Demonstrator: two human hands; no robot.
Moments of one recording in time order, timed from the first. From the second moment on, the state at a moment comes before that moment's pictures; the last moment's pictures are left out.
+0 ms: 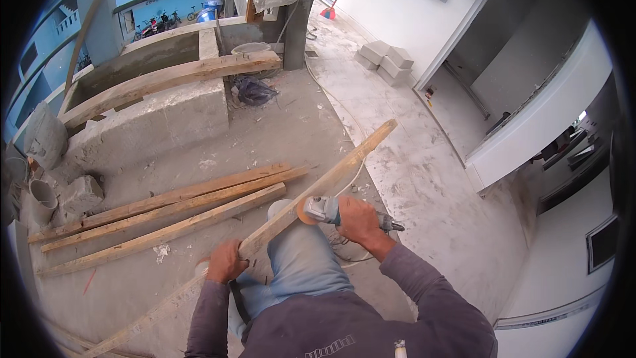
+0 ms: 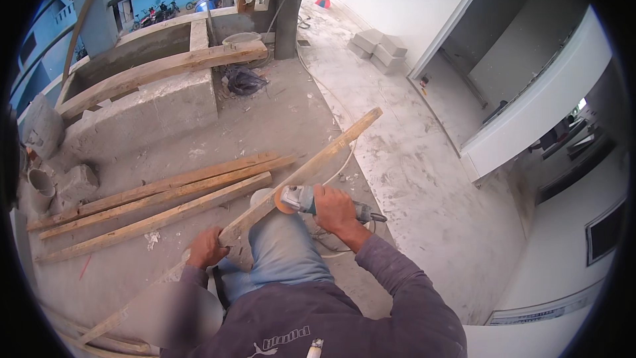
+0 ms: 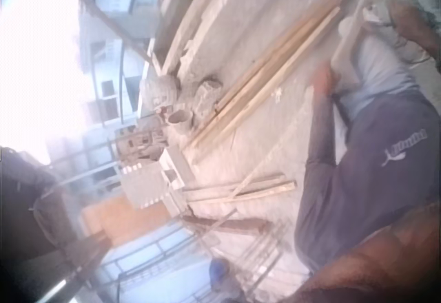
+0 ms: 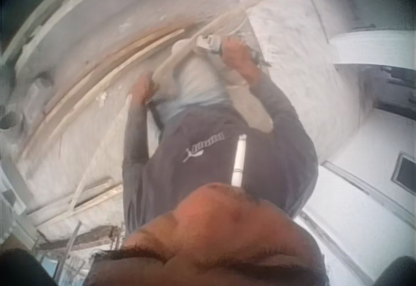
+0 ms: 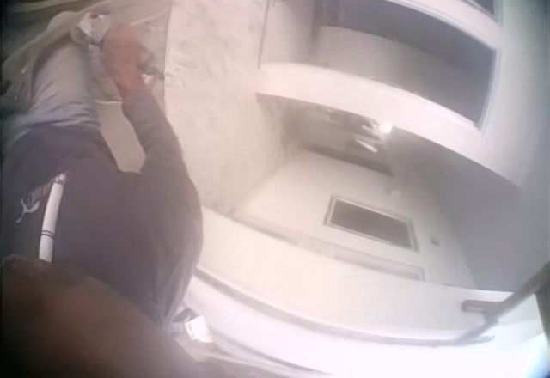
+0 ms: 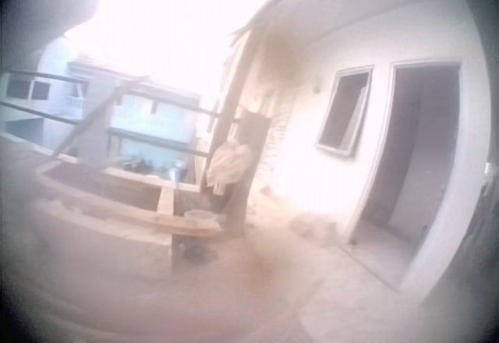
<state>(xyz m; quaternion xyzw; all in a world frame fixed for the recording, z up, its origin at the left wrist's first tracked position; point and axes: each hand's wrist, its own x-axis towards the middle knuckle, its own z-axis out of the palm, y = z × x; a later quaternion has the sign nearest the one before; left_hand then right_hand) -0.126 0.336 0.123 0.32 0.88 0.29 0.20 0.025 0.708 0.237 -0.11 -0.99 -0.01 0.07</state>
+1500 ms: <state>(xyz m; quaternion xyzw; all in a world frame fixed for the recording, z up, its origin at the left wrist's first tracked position) -0.045 0.349 0.113 0.29 0.91 0.29 -0.11 0.065 0.873 0.291 -0.46 -0.88 -0.07 0.05</state>
